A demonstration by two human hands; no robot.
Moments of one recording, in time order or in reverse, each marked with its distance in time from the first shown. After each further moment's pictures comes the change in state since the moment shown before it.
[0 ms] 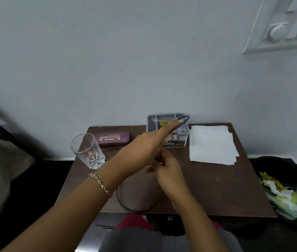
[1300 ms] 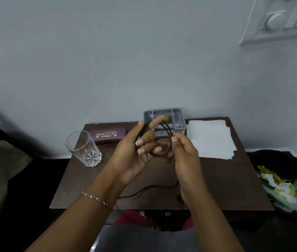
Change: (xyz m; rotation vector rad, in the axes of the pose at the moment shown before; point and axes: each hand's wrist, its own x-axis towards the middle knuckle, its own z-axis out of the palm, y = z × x) left_hand -0.010 0.011 0.013 -1.817 0.098 -0.344; right_hand -0.007 -0.012 -0.028 0.335 0.220 -0.052
